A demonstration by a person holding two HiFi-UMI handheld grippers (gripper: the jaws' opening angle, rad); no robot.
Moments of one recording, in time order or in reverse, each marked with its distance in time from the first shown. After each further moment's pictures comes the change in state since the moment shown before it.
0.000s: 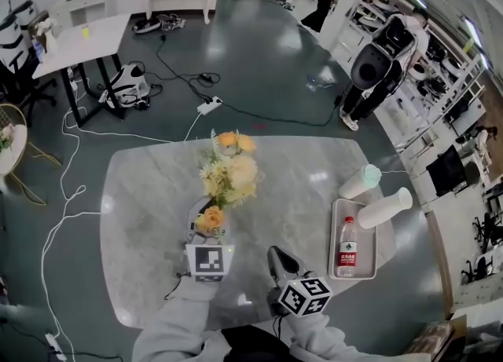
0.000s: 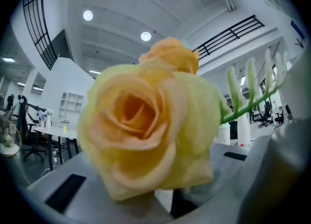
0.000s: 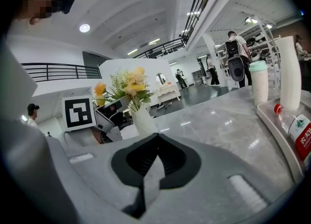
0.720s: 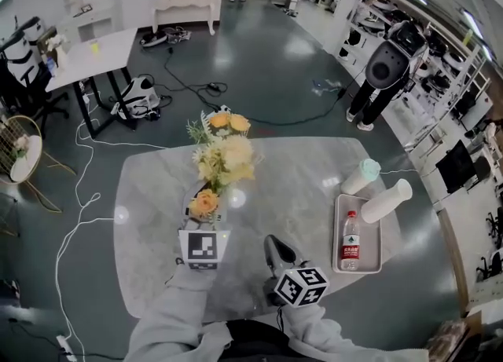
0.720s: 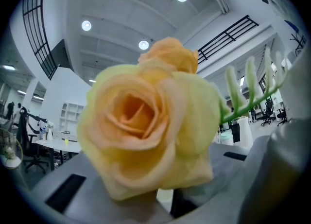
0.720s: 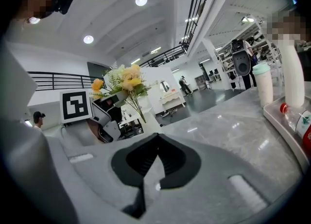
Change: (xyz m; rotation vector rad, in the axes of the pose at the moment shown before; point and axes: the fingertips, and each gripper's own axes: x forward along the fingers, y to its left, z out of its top) left arm -0.019 0.011 0.071 0.008 -0.079 0.028; right arm -0.011 0.027 0.019 0.034 -0.100 0.063
